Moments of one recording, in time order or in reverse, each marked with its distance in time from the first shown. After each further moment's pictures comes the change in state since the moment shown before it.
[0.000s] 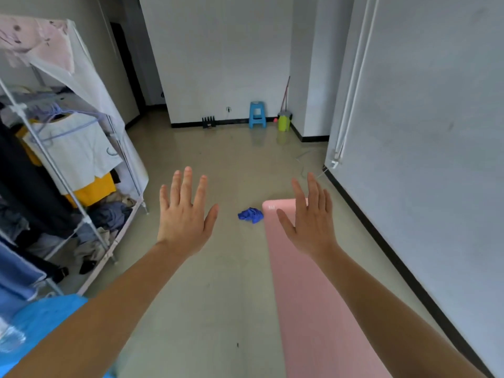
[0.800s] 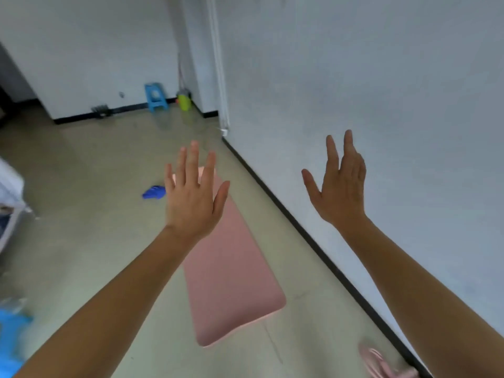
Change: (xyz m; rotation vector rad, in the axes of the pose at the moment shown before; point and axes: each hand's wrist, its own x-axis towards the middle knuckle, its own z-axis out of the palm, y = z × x) left_hand -0.218 0.551 -0.208 -0.317 0.174 0.324; right_hand -0.399 0.344 -0.460 -0.290 0.243 0.335
